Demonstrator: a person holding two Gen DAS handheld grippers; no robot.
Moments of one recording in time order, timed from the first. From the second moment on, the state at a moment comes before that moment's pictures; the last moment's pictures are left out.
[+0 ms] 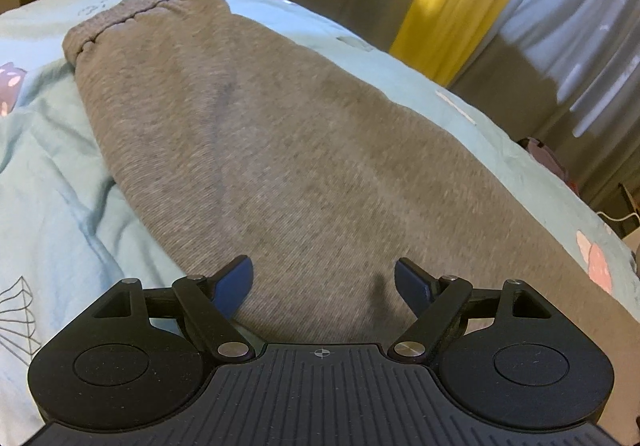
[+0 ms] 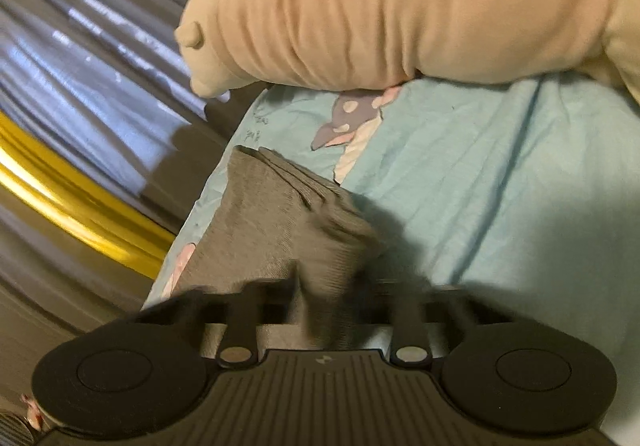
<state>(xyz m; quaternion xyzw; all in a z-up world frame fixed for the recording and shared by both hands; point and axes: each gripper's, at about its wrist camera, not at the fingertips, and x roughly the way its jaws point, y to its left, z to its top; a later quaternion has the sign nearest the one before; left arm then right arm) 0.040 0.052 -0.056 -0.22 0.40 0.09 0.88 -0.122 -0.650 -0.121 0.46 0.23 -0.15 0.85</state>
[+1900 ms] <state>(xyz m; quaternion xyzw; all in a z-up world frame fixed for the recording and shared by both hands) 0.054 -0.001 -0.040 -0.24 0.44 -0.14 0.85 -0.072 -0.426 -0.067 0.30 0.33 0.03 0.89</state>
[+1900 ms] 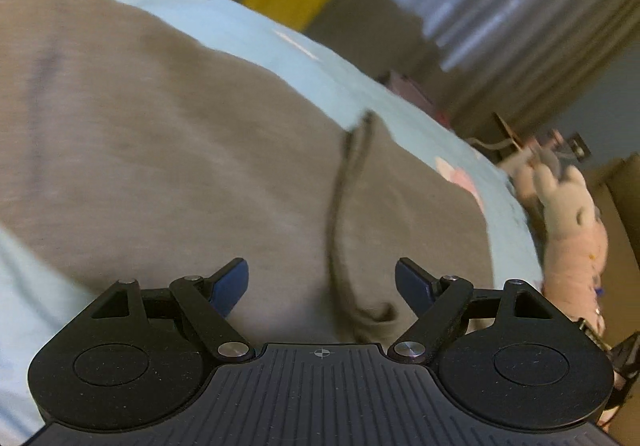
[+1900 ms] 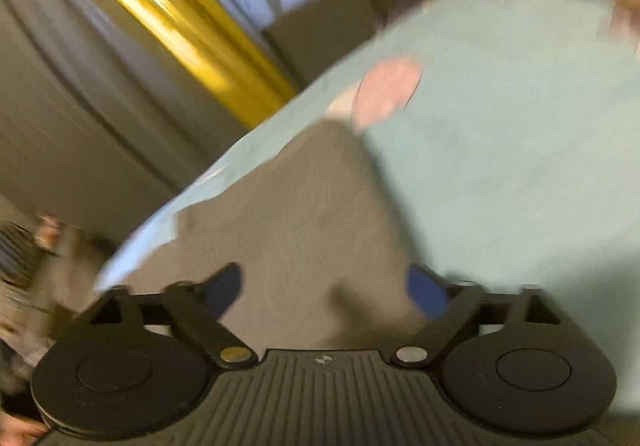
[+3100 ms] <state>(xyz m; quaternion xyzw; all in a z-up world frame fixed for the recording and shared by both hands) 0.125 -0.039 -0.055 -0.21 0.49 -0.14 0.83 -0.040 -0.425 -0.111 0.35 0.37 0.08 0.85</state>
